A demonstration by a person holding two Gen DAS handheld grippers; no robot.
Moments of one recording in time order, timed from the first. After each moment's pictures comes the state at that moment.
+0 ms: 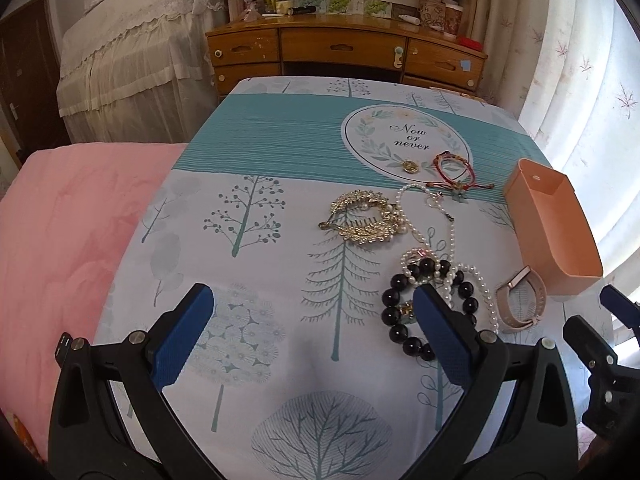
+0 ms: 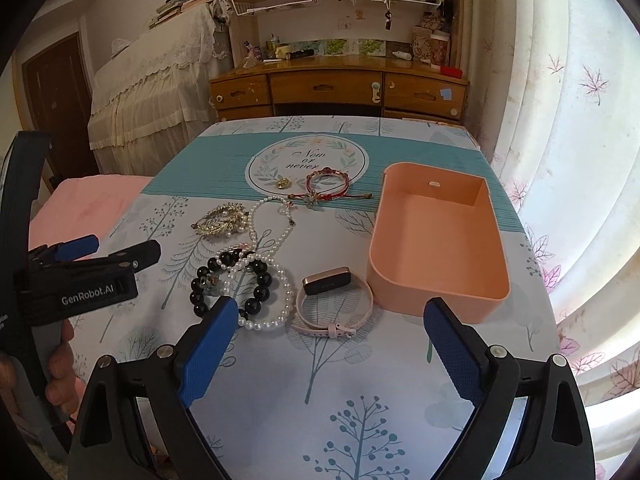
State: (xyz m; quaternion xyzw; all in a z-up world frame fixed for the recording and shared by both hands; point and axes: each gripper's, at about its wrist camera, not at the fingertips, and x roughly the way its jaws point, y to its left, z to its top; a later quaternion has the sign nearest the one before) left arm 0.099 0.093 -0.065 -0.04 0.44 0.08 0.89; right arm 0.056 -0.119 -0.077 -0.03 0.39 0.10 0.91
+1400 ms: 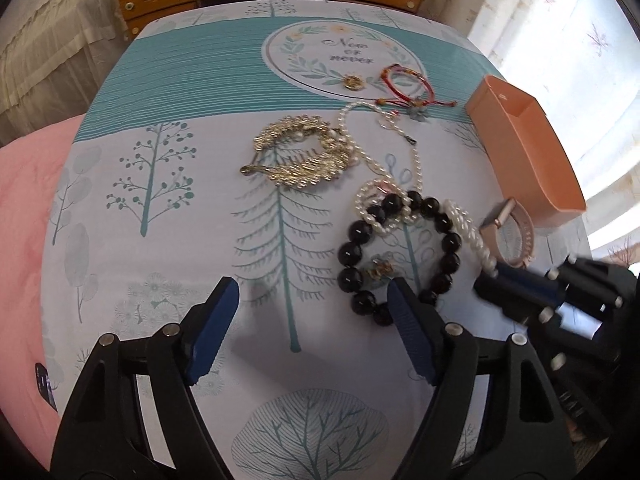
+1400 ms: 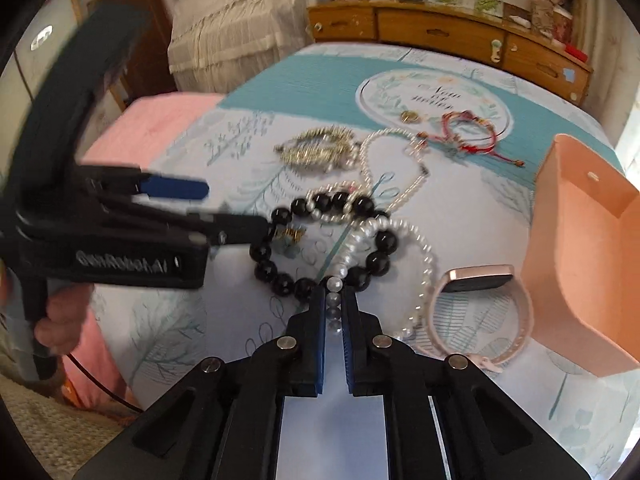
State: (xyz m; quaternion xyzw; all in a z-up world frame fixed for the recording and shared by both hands) left arm 0.138 0.074 -0.115 -0.02 0.55 -0.06 0.83; right arm 0.107 -0.049 -0.142 -0.05 0.47 0.27 0.84
